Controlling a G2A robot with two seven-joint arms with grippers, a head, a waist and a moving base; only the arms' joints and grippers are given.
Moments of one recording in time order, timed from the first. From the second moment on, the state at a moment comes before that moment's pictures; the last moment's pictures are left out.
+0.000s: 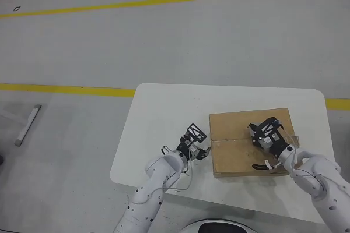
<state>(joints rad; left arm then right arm) 1.04 -1.39 -1.01 -1.41 1.55 -0.36 -0.35 -1.38 -1.09 1.42 -1.71 -1.17 -0.33 0.26</state>
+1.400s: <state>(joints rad) 1.11 -1.37 -1.08 -1.57 1.59 -0.29 -0.30 -1.38 -1.10 1.42 -1.70 -1.18 -0.34 0.27</state>
